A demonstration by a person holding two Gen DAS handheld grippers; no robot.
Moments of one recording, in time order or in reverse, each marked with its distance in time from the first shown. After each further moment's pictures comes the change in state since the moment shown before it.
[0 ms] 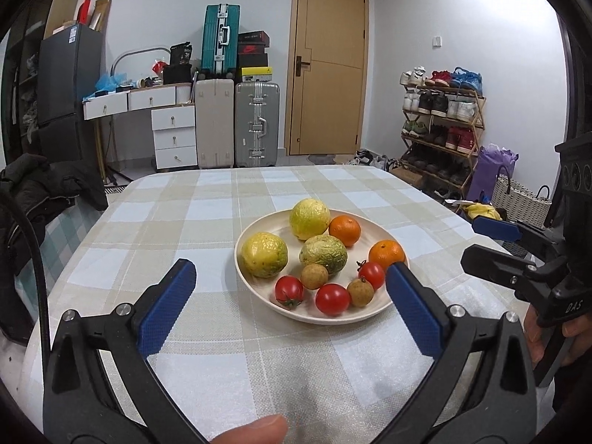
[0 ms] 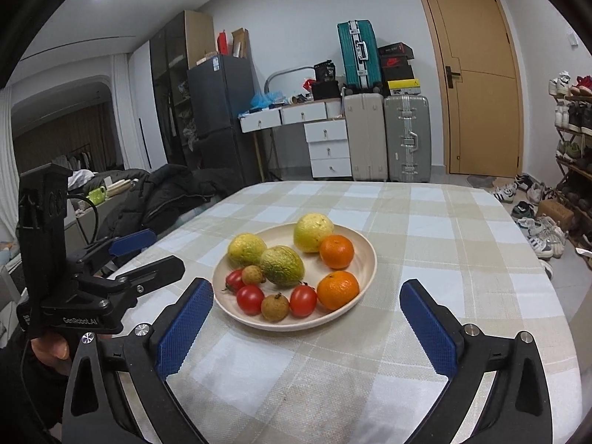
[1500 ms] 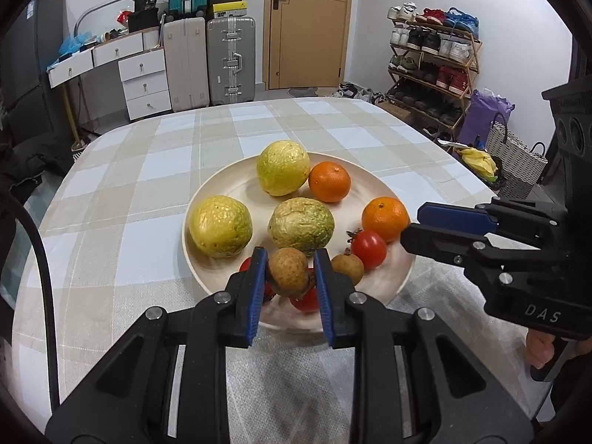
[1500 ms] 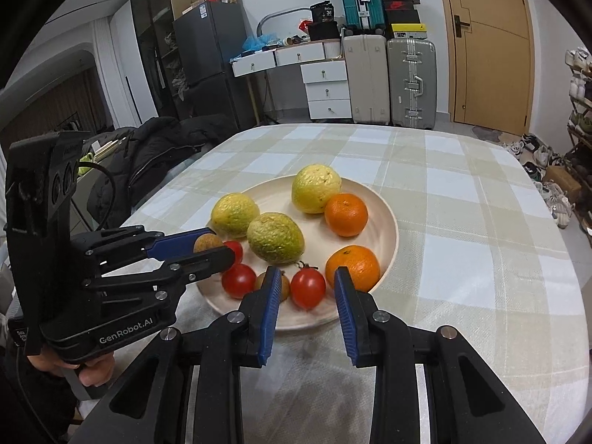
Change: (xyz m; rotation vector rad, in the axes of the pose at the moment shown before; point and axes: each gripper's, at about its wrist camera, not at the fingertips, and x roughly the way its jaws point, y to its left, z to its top) left arm 0.090 -0.019 0.009 0.048 0.309 -0.070; right arm 0.060 0.000 0.014 0.019 0.270 -0.010
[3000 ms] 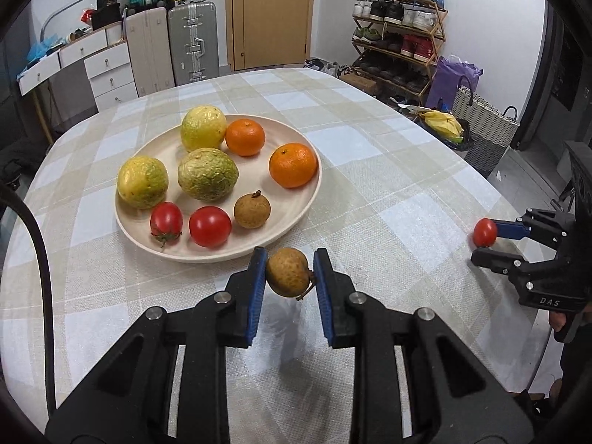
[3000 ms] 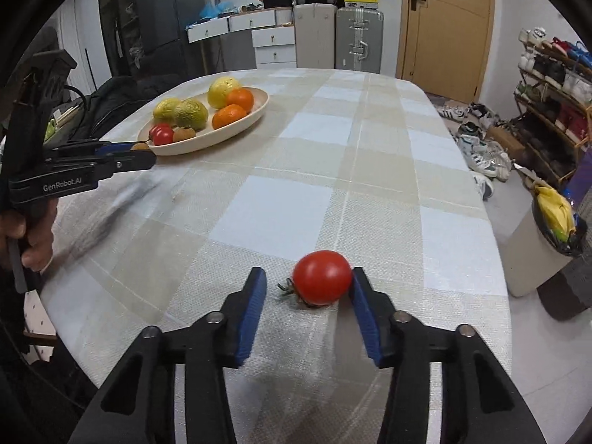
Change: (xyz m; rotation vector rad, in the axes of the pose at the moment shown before) left arm -0.019 -0.064 -0.037 0.092 0.081 -0.098; right arm -0.101 -0.067 -0.130 0.020 0.129 -0.211
